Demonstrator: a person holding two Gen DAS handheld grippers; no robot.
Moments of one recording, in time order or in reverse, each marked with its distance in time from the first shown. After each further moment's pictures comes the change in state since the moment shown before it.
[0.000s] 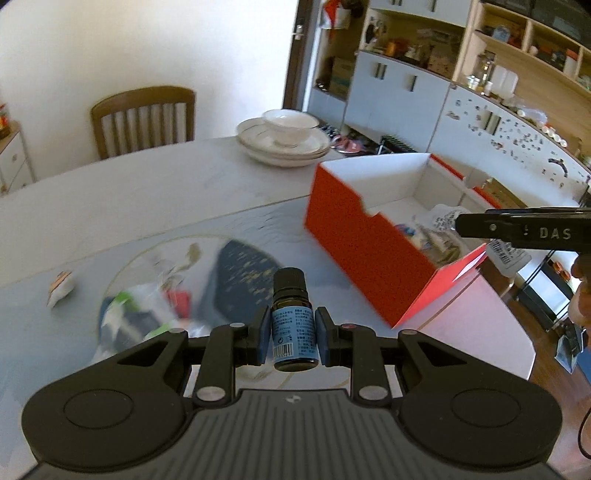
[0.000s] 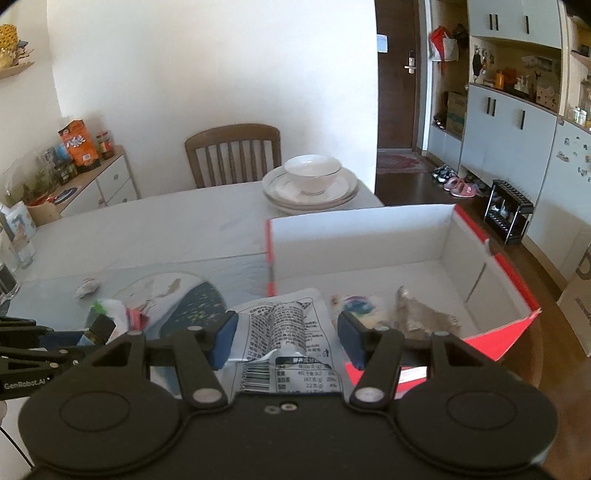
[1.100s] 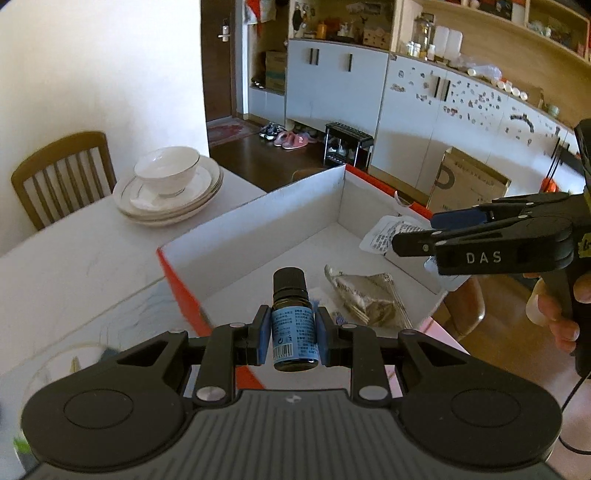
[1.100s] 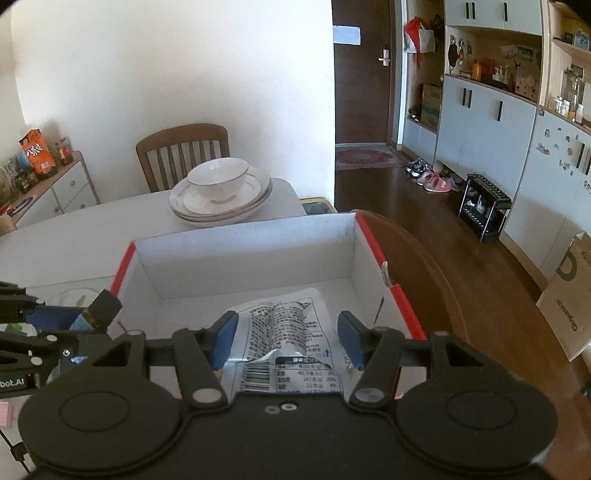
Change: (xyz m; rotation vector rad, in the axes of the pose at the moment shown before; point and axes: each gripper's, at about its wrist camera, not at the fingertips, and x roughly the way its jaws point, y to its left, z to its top) left arm 0.099 -0.138 0.089 0.210 0.021 -0.066; right arm 0.044 -0.136 0.026 0.012 0.029 -0.043
